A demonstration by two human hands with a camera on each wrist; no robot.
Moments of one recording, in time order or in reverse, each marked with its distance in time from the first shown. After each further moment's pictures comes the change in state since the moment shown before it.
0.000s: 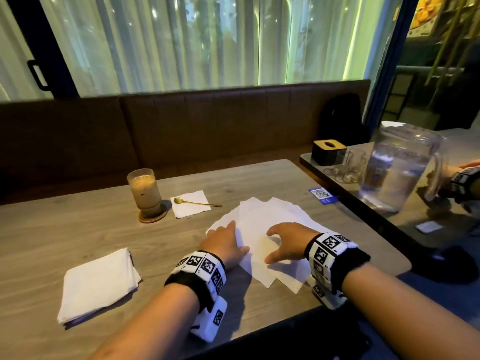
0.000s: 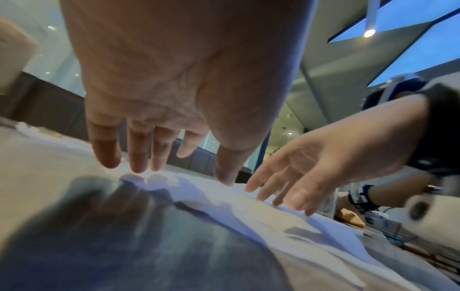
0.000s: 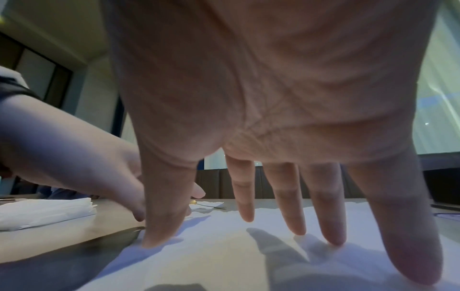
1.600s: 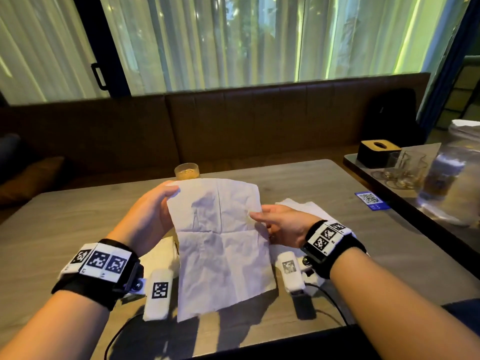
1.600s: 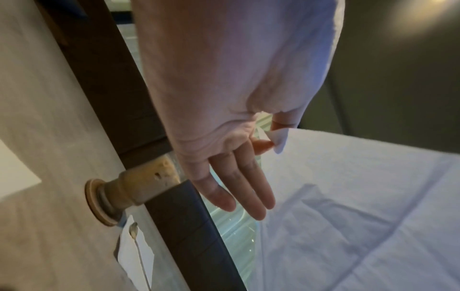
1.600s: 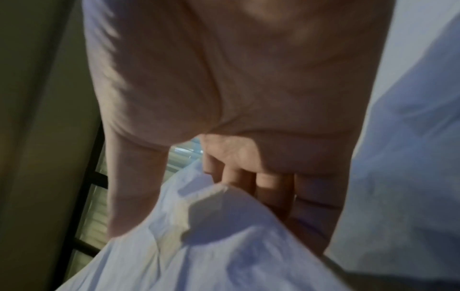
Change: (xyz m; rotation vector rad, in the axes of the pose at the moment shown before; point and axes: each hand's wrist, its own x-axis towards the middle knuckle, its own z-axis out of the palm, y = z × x) left_hand -0.101 -0.128 -0.140 -1.254 0.237 0.066; right_hand 0.043 -0.095 -0.001 1.327 -0.355 -0.219
